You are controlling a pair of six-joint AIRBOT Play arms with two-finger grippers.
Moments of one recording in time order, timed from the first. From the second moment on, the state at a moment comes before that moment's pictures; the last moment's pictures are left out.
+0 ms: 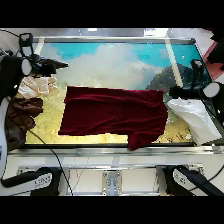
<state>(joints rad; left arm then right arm) -0.05 -1.29 1.40 1.79 -0.93 -1.78 -0.17 -1.05 1.00 -1.34 0.96 1.39</state>
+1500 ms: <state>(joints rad) -0.05 -1.00 0.88 1.62 -0.89 -1.82 -0.37 -0.69 0.09 -0.73 1.01 1.44</state>
